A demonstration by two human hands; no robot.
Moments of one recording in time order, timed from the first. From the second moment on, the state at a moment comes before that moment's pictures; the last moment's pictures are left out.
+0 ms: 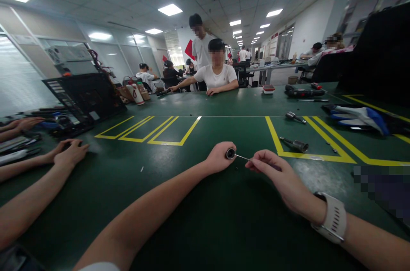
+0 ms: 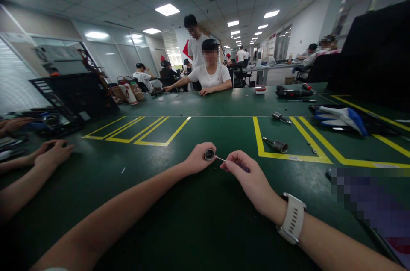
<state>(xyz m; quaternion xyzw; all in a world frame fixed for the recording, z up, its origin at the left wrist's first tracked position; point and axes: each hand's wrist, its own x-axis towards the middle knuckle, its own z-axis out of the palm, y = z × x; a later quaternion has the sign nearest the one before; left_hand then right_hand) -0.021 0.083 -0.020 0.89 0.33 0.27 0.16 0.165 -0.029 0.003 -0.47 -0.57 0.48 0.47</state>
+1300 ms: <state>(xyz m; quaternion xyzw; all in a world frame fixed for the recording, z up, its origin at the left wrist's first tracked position) -0.020 0.081 -0.017 0.90 0.30 0.26 0.16 0.171 -0.007 -0.012 -0.37 -0.38 0.69 0.49</state>
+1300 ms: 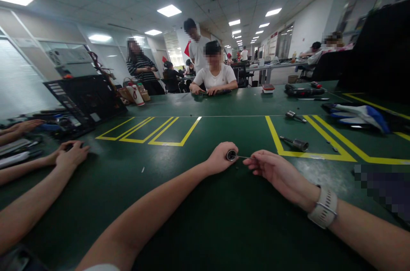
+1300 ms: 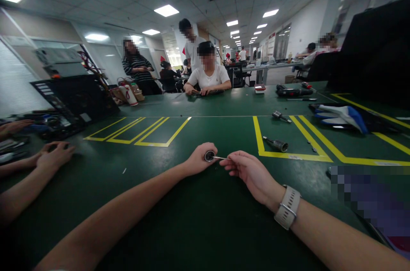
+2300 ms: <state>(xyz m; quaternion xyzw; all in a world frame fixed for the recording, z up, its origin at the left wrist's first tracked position) -0.021 0.087 -0.024 0.88 0.36 0.26 0.17 0.163 -0.021 0.002 -0.42 -0.41 0.60 0.55</state>
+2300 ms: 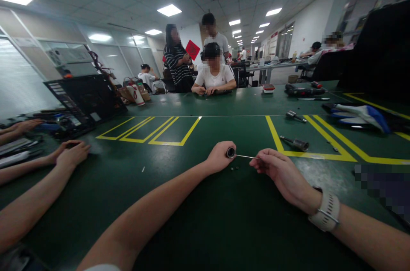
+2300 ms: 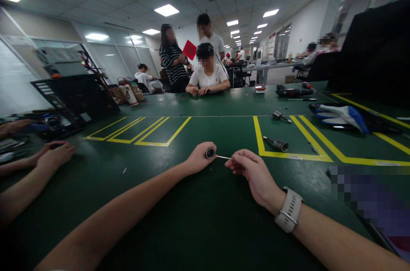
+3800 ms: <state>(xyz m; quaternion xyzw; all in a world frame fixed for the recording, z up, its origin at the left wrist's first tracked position) -0.020 0.080 -0.018 0.93 0.29 0.22 0.07 0.172 0.001 -0.007 -0.38 -0.32 0.72 0.48</state>
